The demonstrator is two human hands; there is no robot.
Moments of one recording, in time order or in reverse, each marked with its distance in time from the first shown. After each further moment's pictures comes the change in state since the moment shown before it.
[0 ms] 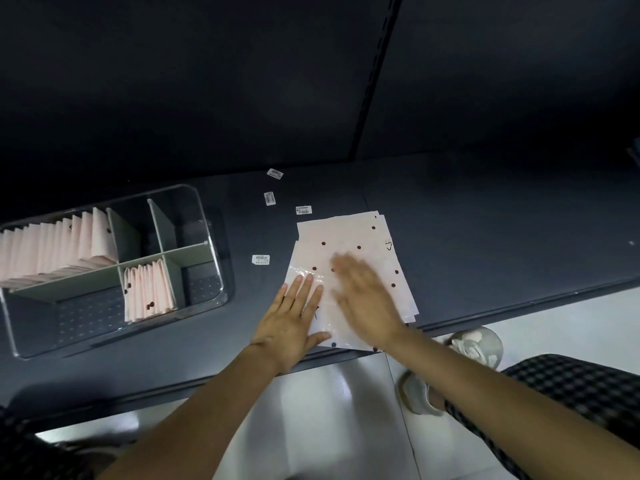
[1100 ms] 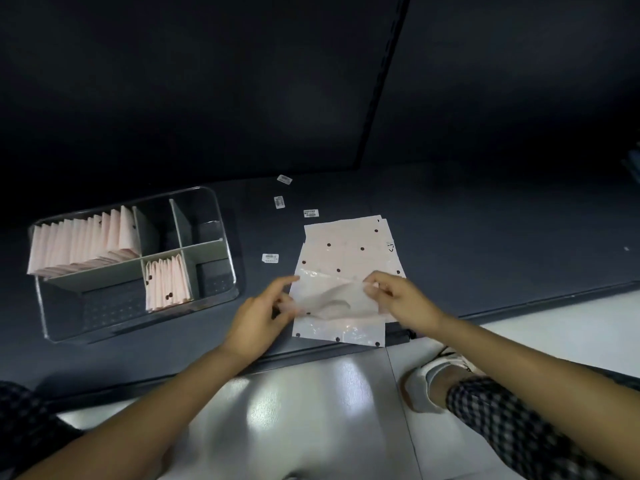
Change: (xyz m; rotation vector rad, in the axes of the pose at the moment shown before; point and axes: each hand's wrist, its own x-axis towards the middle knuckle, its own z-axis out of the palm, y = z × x) left_hand -0.046 -0.025 -0.044 -0.889 0.334 -0.203; right_hand -0.020 0.033 -0.041 0.766 -0.244 0.275
